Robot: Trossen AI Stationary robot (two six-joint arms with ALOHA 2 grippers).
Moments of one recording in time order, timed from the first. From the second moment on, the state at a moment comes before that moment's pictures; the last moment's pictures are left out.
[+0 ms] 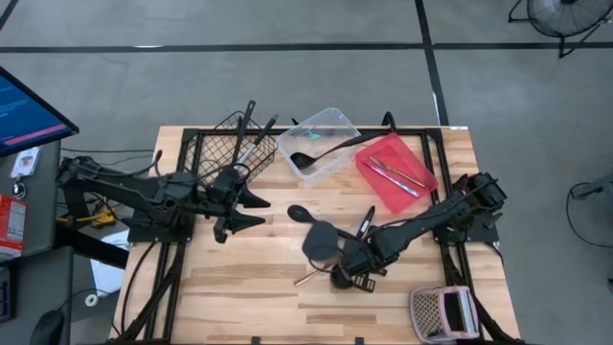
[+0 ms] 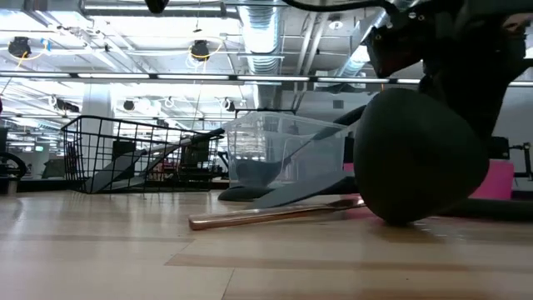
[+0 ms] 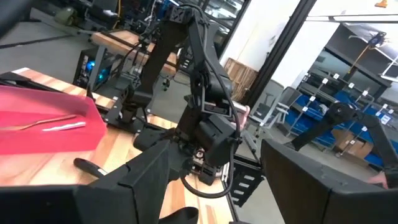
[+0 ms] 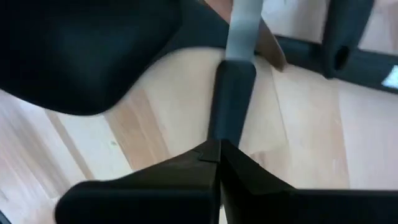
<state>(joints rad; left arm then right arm) -0.23 0.87 0.67 0.22 -0.10 -0.45 0.46 1.79 1.24 -0.97 0.00 0.78</state>
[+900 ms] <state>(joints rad) -0.23 0.87 0.67 0.22 -0.10 -0.45 0.44 1.94 1.21 -0.80 0.07 0.71</state>
